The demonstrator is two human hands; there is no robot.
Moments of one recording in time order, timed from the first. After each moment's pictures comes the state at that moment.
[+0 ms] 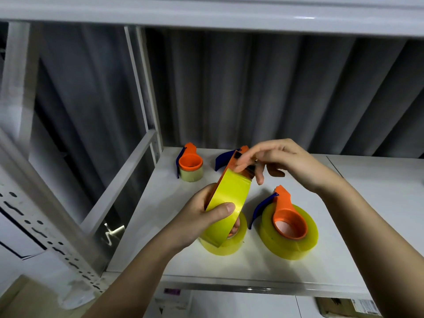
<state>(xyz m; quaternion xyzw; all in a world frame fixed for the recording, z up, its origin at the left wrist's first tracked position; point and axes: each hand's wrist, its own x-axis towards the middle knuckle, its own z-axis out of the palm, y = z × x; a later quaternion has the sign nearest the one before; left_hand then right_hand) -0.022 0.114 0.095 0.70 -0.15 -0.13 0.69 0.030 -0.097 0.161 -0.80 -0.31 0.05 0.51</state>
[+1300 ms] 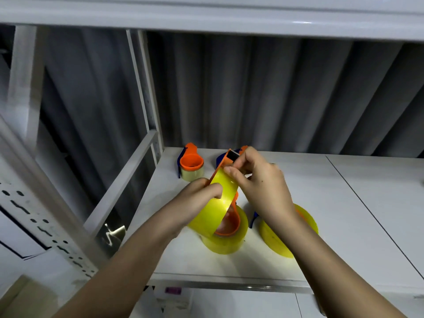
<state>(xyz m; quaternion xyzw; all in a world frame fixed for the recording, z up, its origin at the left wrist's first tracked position) -0.005 0.120 0.113 0.79 -0.03 -0.15 0.60 -0.001 -0.033 0.117 -0.88 -0.10 -0.22 0.40</state>
